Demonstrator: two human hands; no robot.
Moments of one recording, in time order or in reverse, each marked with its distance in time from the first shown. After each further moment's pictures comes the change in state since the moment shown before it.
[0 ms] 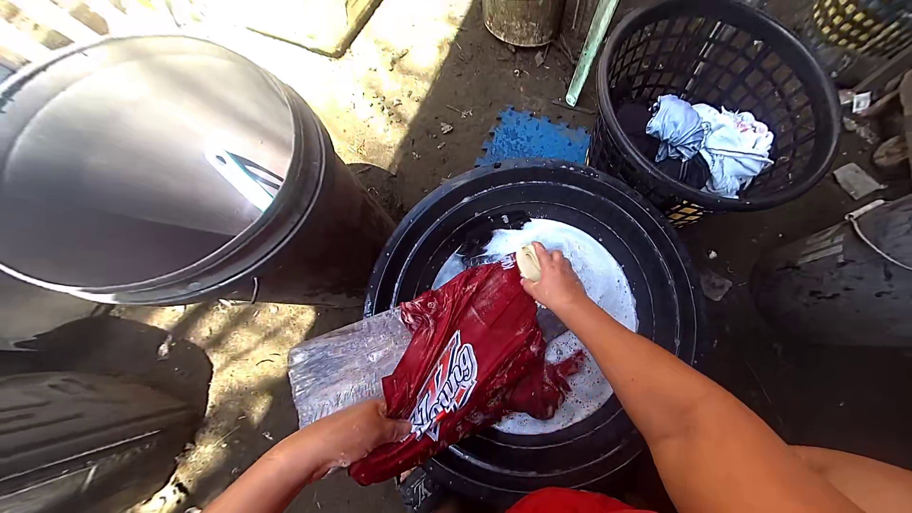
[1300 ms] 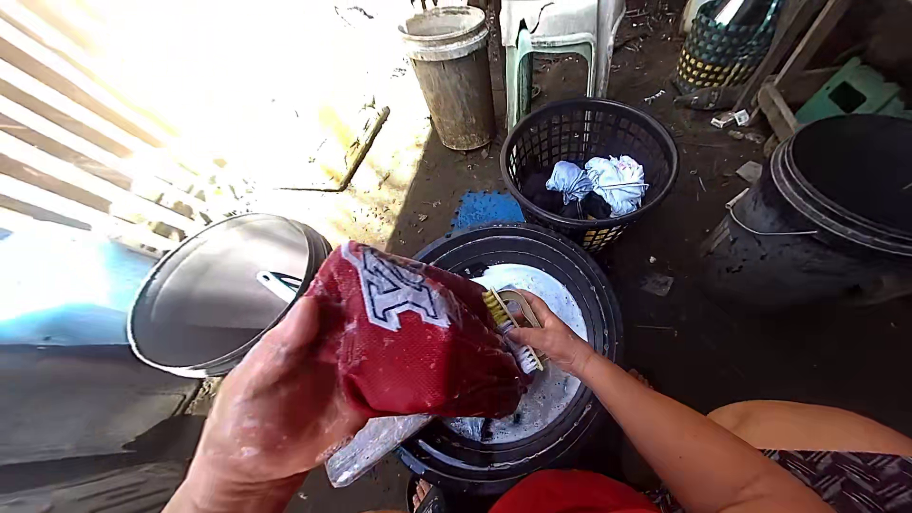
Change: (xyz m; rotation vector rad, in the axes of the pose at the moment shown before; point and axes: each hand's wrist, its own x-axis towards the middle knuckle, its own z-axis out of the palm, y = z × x) left_hand -0.184 0.141 0.048 -0.811 -0.268 1.382; right_hand -0.167 0.014 -0.100 1.217 -0.142 -0.223
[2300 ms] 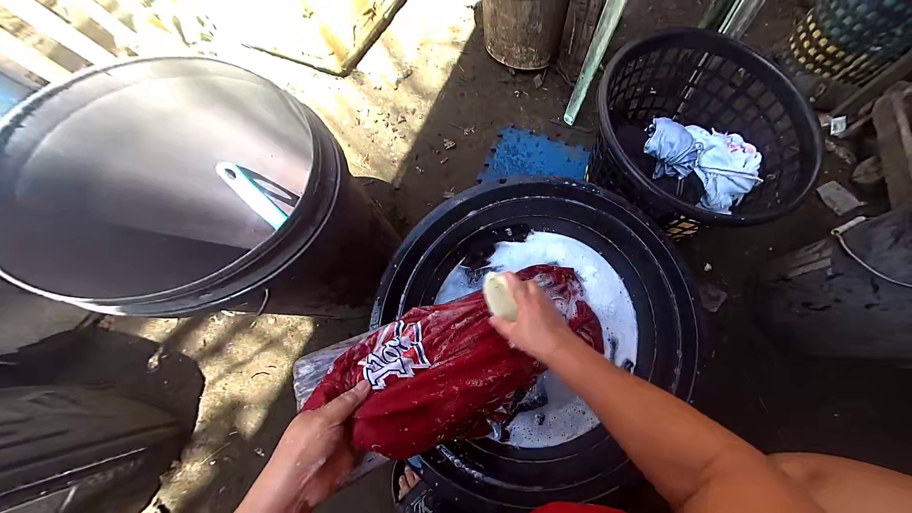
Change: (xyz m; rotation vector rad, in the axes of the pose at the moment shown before) left_hand -0.105 -0.120 -0.194 0.083 1.202 -0.384; right_hand 0.121 0.090 0.066 -1.154 0.018 0.106
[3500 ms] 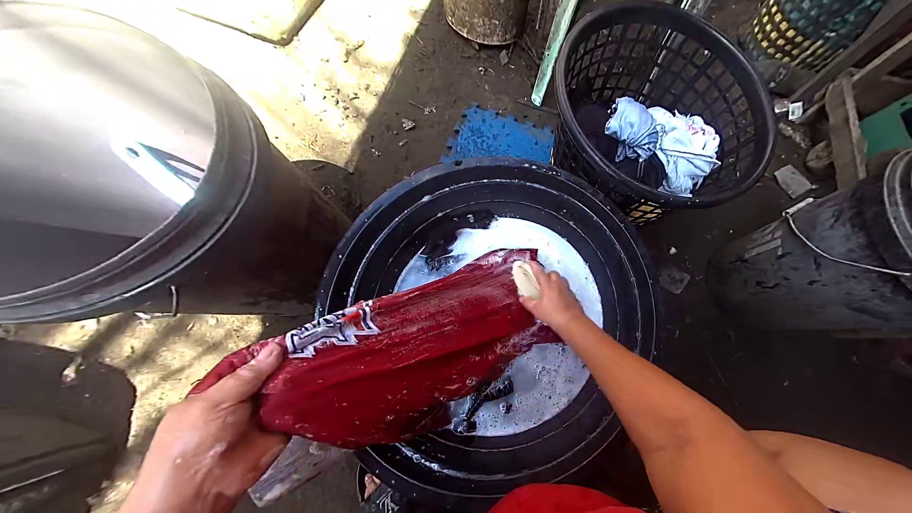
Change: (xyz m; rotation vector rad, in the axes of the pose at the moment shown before) left_hand -0.009 0.037 0.027 -0.184 -0.006 0.137; right_hand 0.004 0.105 -0.021 -0.015 0.014 0.232
